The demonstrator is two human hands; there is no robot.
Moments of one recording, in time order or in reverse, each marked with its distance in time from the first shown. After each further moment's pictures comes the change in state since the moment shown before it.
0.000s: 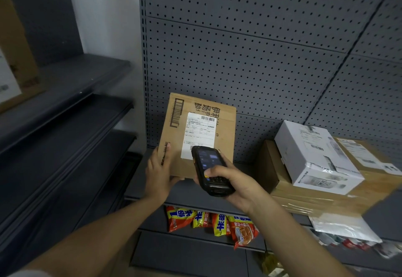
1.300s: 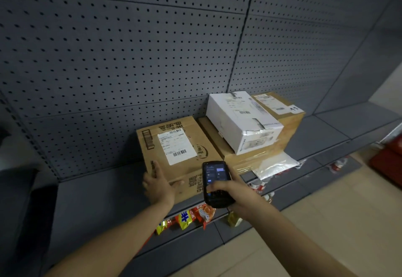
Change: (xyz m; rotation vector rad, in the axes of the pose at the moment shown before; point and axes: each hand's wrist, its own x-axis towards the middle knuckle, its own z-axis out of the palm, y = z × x) left_hand 0.031 0.118 0.113 -0.212 -0.518 -0.206; right_hand -0.012 0.022 -0.114 0.071 0.606 -0.099
